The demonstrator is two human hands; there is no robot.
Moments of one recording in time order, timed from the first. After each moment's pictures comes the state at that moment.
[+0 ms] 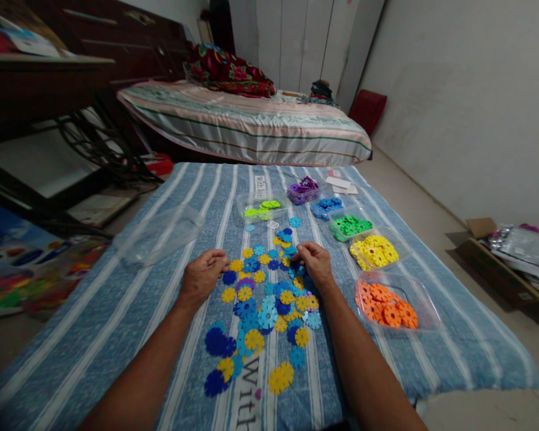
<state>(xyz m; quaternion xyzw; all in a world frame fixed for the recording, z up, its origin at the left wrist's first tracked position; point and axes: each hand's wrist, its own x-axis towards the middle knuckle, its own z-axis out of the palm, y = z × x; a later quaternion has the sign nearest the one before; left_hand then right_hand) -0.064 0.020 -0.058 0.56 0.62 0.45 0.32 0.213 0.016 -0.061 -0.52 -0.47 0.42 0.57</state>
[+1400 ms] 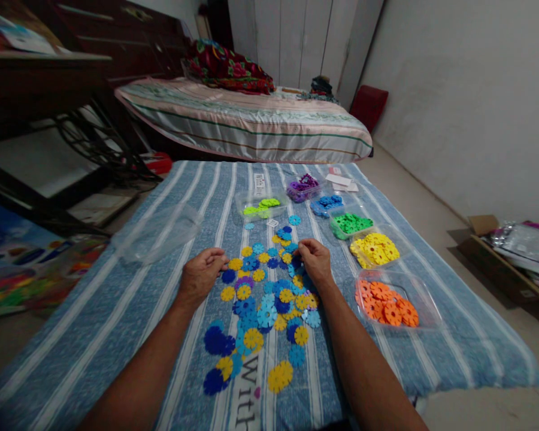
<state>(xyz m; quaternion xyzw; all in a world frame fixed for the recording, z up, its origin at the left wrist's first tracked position) -0.065 0.021 -0.061 0.55 0.62 0.45 0.33 0.209 0.022 -0.068 -0.54 -0.44 0.40 0.59</state>
